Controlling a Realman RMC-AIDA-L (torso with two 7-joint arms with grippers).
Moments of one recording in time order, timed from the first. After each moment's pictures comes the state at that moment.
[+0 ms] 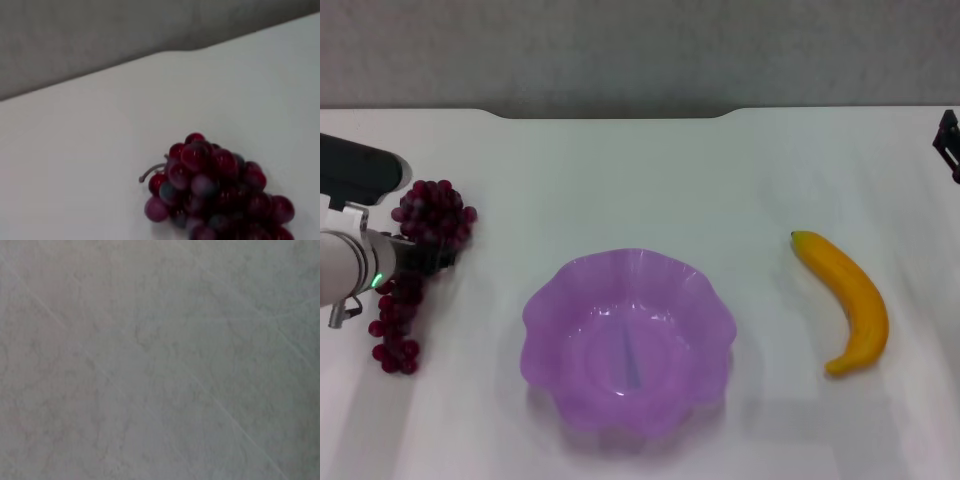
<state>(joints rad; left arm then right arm) -0.77 -2.02 -1.75 -0.37 2.87 -0.23 0.17 0.50 2.01 -2.02 -0.30 0.84 -0.93 -0.05</state>
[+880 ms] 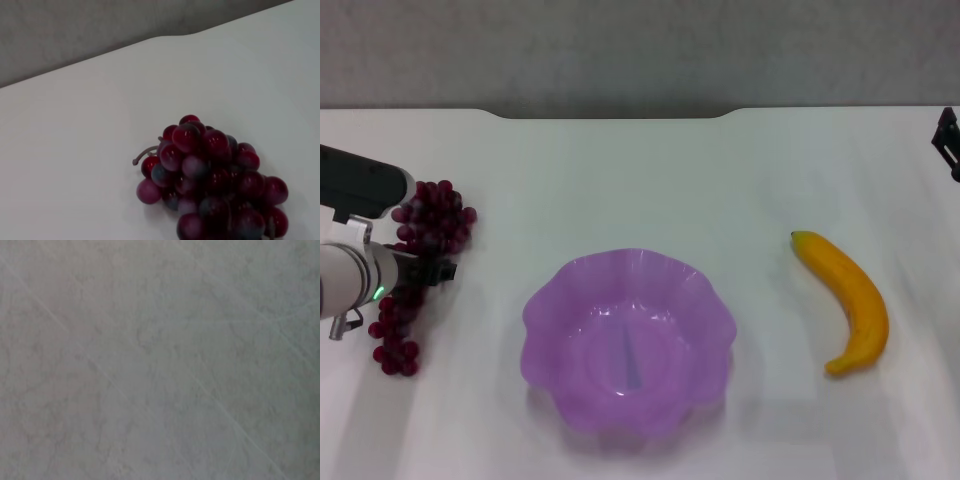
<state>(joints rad) -0.76 -2.03 -1.74 -0.34 2.87 -0.22 0.18 0.51 2.01 -2.02 -0.30 0.84 -0.94 -0.05</state>
